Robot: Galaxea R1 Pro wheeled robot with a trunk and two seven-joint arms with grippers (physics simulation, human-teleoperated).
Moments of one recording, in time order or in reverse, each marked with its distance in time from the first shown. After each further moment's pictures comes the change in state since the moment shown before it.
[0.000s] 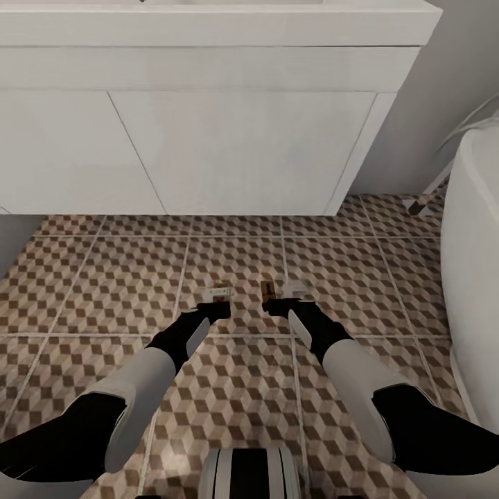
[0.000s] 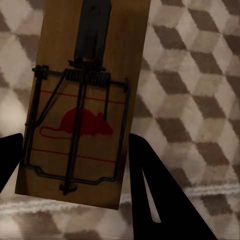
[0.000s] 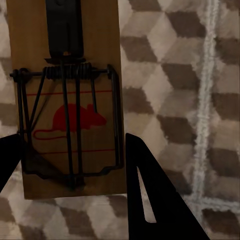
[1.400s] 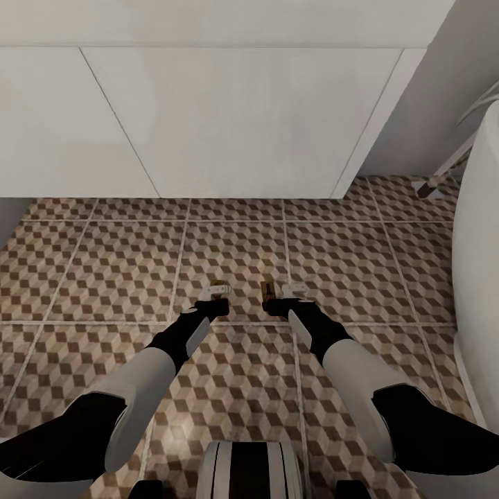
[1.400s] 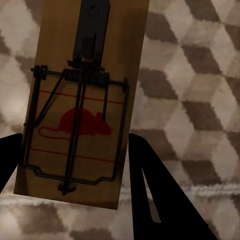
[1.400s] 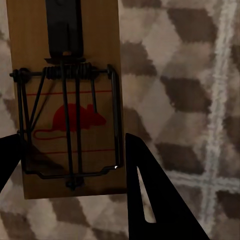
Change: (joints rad) left arm 0.000 0.000 0.002 0.000 0.005 -0.057 0.031; right arm 0.000 0.000 0.000 0.000 0.001 0.003 0.000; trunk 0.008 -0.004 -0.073
